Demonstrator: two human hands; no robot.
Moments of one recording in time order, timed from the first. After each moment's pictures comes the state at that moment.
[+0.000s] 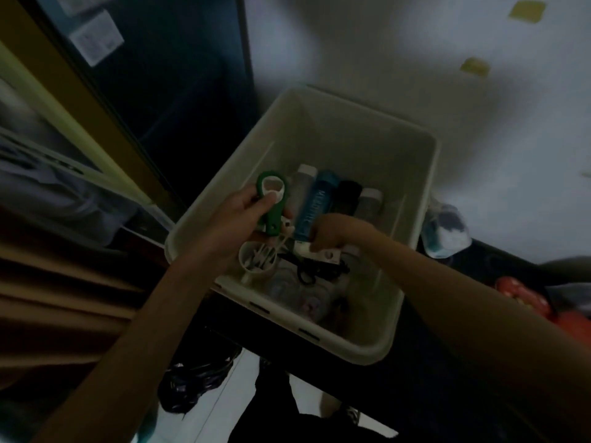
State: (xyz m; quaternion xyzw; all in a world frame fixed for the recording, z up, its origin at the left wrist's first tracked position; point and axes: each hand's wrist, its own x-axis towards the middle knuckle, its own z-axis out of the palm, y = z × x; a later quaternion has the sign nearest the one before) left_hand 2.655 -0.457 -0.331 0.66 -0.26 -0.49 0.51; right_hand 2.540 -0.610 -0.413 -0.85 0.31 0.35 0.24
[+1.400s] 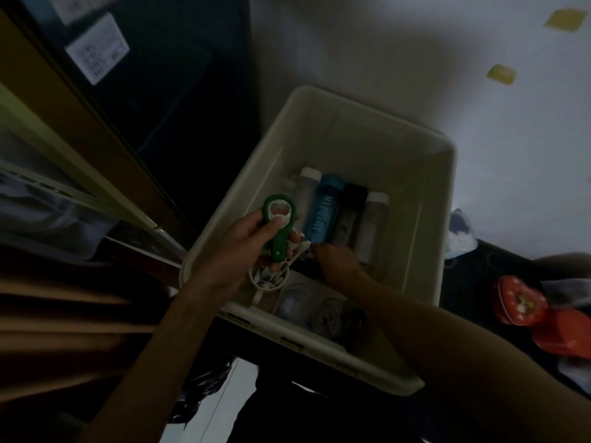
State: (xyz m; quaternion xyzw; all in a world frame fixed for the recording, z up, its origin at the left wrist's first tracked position) left_hand 2.695 -0.455 -0.354 0.60 -0.24 -0.56 0.52; right_hand 2.537 -0.584 -0.515 -0.91 0.35 0.21 0.08
